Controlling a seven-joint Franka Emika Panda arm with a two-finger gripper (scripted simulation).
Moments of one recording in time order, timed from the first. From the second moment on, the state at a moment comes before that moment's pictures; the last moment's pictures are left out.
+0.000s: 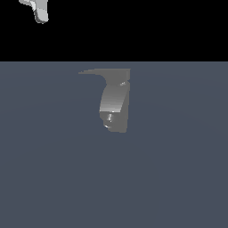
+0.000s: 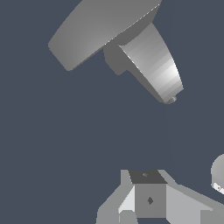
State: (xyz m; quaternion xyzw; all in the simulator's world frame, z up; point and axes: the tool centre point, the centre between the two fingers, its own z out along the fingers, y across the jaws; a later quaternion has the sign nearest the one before) arm -0.102 0.149 0.374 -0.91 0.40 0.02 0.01
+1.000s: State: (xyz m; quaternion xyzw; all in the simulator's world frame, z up) arm 0.004 0.157 0.321 -0.81 0.59 0.01 0.01
